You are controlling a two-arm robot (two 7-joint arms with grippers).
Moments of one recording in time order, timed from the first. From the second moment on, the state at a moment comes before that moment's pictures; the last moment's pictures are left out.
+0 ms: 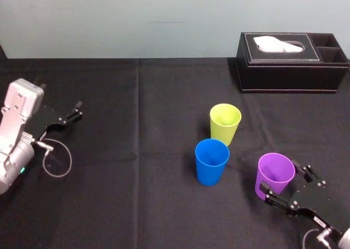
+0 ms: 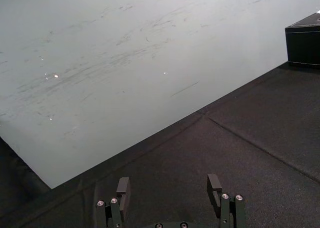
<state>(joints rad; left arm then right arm) -0.20 0.60 0.45 -1.41 -0.25 -0.12 0.03 -0.37 0.61 -0.13 -1.75 0.40 -0.20 0.33</state>
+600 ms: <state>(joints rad) -0.20 0.60 0.45 -1.41 -0.25 -0.12 0.03 -0.32 0.54 -0.14 -1.70 0.33 -0.21 0.34</state>
